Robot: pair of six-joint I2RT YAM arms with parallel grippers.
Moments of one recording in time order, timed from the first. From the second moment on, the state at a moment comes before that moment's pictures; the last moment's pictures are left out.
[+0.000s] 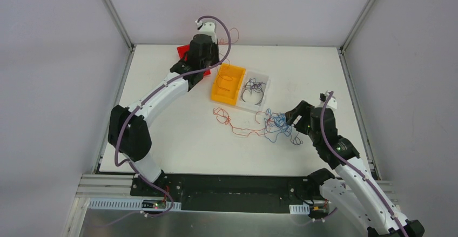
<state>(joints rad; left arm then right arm) -0.52 1.67 1.50 -0.13 -0.28 -0.25 0.45 0.63 0.59 -0.50 0.28 0.71</state>
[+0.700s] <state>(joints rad) -0.52 1.90 1.43 -0.23 -0.12 -0.32 0.45 0.63 0.59 -0.50 0.27 0.71</state>
